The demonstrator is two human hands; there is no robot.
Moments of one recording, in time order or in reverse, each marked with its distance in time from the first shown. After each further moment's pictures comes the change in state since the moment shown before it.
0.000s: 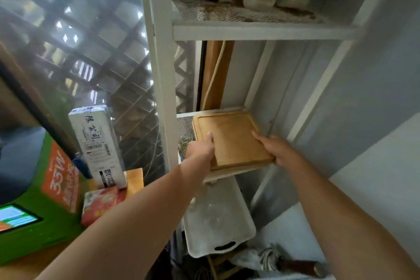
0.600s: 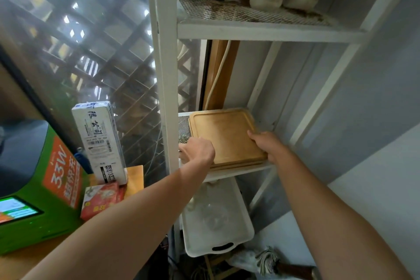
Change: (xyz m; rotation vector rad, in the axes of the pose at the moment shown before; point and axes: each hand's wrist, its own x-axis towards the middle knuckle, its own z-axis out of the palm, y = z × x) left_hand 0.001 0.003 0.002 0.404 0.205 0.059; right_hand 0.020 -0.013 0.021 -0.123 0.040 -0.042
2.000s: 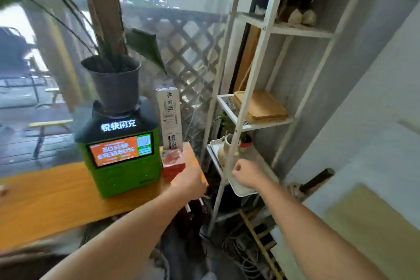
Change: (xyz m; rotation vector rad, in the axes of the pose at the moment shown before) left_hand -0.072 -0.347 -0.235 0.574 -0.258 0.697; right_hand -0.350 0.088 0.262 -0.643 0.039 -0.185
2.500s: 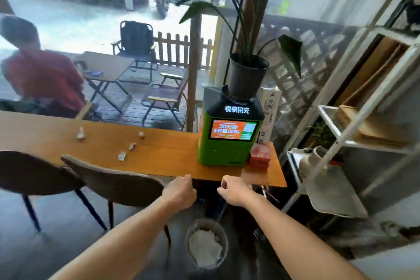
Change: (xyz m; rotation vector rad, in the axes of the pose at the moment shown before) left_hand -0.196 -0.252 -0.033 -0.085 0.105 -0.396; right_hand -0.113 -0.199 0.202 -0.297 -0.311 -0.463
